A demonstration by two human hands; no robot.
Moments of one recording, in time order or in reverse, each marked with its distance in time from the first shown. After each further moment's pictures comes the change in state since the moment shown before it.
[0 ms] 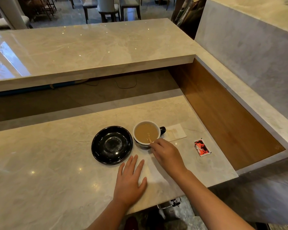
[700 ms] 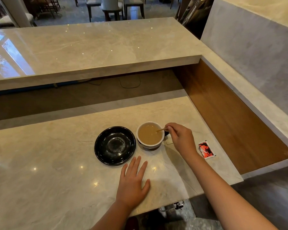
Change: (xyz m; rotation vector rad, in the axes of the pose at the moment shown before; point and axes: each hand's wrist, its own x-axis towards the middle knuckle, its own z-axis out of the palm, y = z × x) left_hand 0.001 0.001 -0.001 0.015 -0.022 -0.034; right_hand 0.046 0.029 -0.030 0.321 0.105 0.360
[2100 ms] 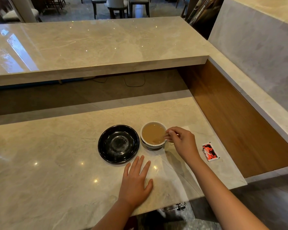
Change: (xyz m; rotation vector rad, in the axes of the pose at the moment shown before) left_hand 0.001 0.004 -0.006 0.003 -0.037 -0.013; right_hand -0.010 -0.016 0.003 0.306 -0.110 0.280
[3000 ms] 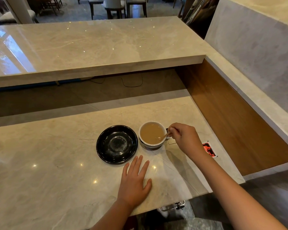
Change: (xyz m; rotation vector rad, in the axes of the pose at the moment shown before) left_hand 0.000 -0.002 0.002 -0.024 0.029 0.005; right_hand 0.011 -0.007 -0.018 -0.355 -0.047 -0.165
